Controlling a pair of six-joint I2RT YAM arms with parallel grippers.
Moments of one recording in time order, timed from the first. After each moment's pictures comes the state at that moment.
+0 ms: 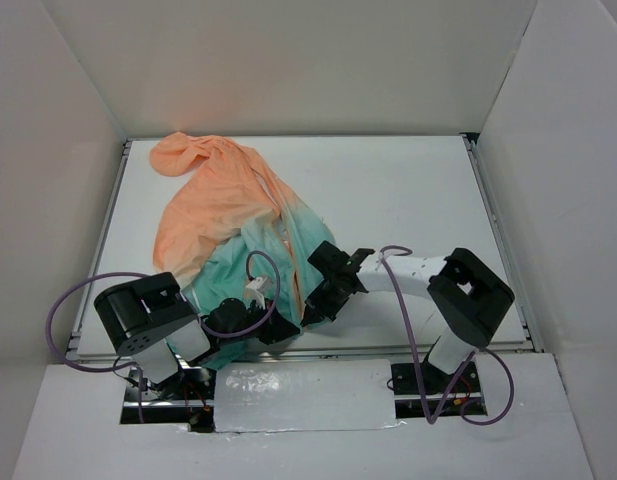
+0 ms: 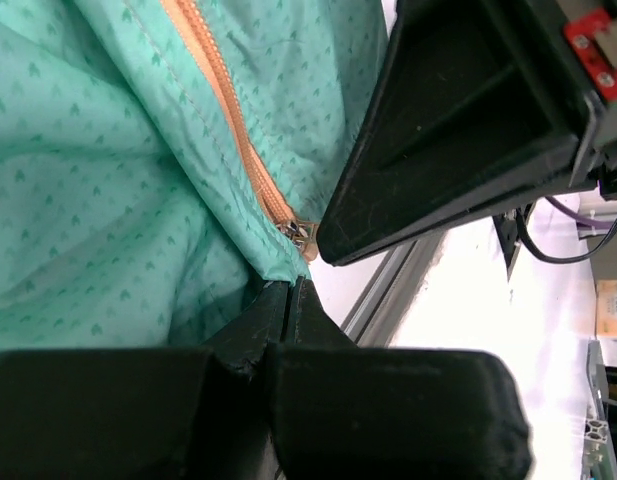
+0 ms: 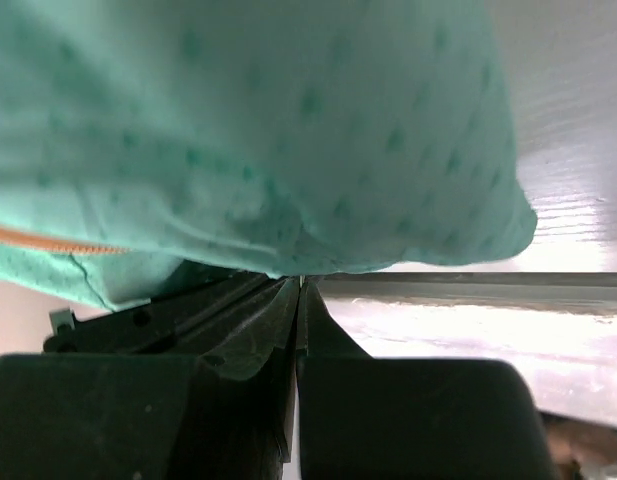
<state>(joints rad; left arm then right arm) -0.92 1.65 0.06 1.24 0.19 -0.85 0.85 1.62 0.86 -0.49 -0.32 1.62</state>
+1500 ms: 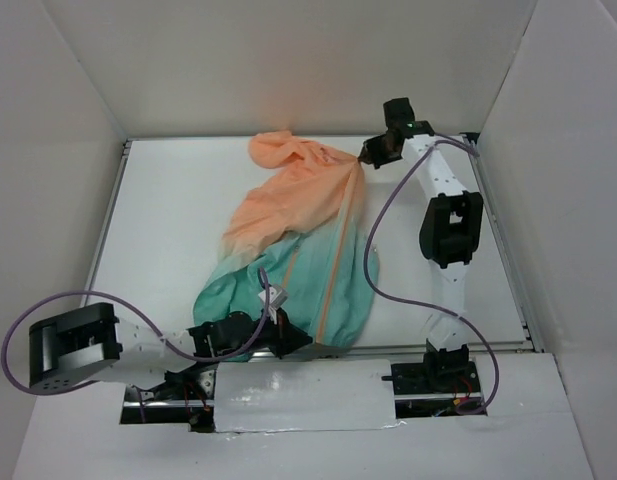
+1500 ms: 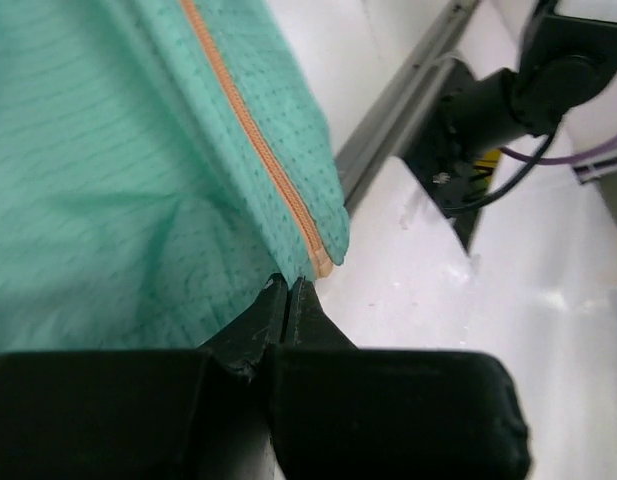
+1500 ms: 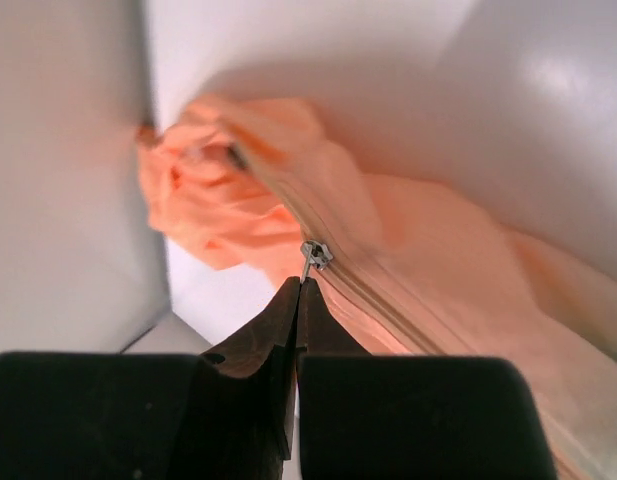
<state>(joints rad) -1.19 1.25 0.14 0.86 0.00 -0.71 0.17 2.27 2.16 -0.85 -0.06 1.42</state>
